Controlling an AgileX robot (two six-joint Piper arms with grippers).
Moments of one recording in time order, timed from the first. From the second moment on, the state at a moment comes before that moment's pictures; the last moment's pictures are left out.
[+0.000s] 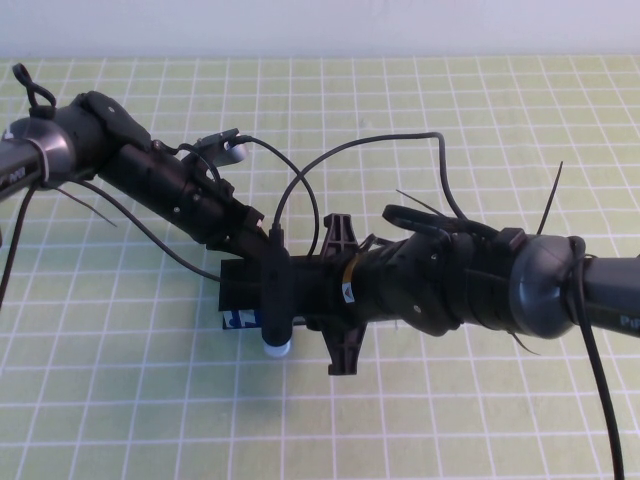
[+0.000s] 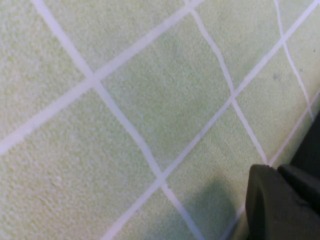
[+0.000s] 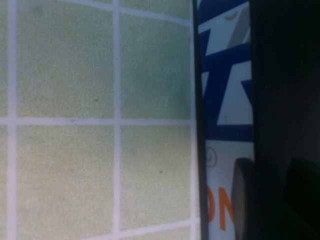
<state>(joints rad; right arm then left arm) 0.80 1.92 -1.26 -0.12 0.26 -0.79 -0.19 2.27 -1.72 -0.82 1.15 0.80</state>
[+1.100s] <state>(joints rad) 0.80 1.94 -1.26 -0.12 0.23 -0.79 -0.19 2.27 -1.72 -0.83 1.16 0.80</state>
